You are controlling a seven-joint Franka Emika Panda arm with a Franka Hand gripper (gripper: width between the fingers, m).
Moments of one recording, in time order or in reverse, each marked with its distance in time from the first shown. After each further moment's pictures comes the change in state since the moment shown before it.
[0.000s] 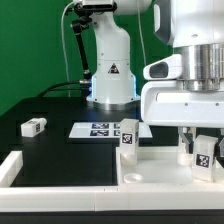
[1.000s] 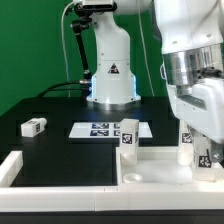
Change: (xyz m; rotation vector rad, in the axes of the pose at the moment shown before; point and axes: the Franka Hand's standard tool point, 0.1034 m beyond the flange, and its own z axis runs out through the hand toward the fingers) arm -0.001 0.000 0.001 0.048 -0.098 0.580
